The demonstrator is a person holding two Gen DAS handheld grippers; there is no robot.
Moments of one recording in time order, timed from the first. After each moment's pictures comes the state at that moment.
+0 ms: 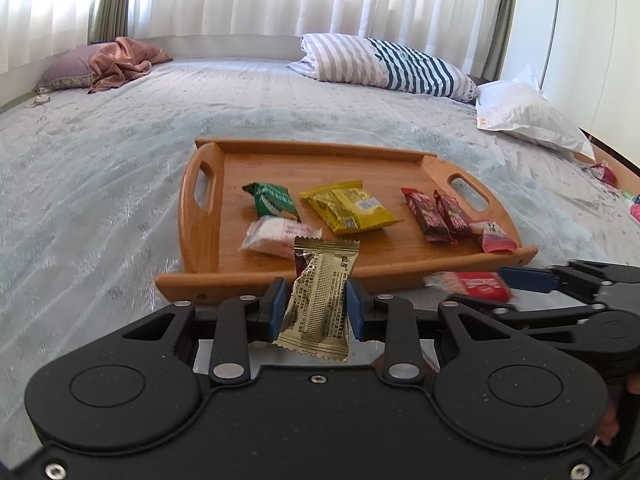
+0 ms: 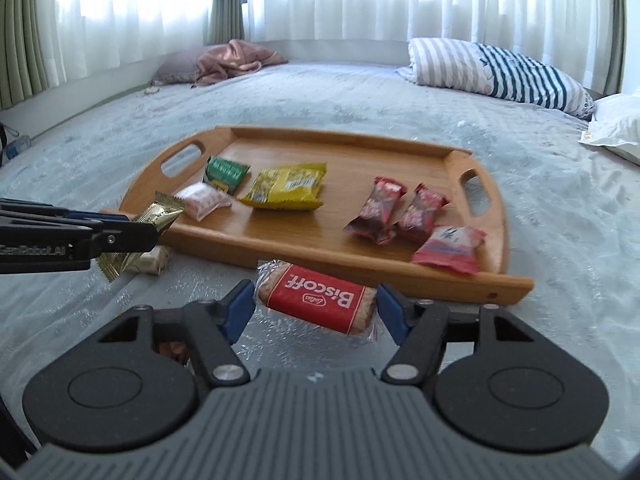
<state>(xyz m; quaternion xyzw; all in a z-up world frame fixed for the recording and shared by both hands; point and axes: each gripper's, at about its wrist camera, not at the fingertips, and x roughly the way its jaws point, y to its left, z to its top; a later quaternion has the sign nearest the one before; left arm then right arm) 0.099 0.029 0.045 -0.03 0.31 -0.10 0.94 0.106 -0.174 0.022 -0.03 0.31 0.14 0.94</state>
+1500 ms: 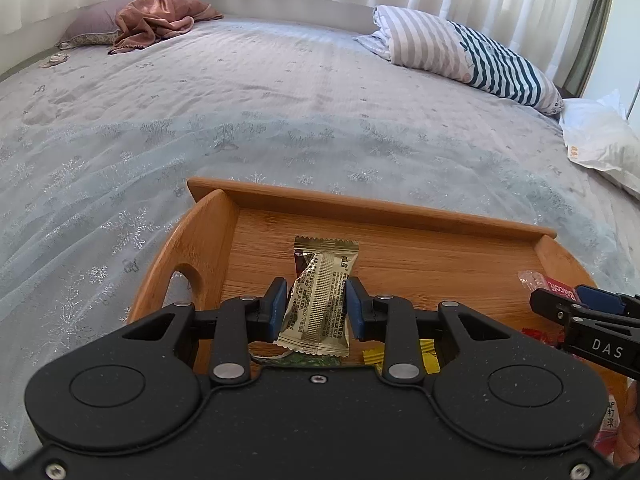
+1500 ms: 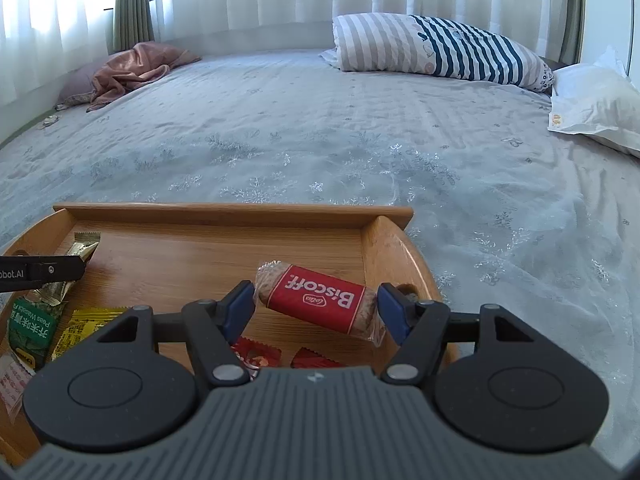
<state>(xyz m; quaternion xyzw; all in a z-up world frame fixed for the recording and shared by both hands) 0.327 0.035 0.021 -0.08 0.37 -0.01 0.92 0.311 -0.208 0.012 -0.01 0.35 0.04 0.94</state>
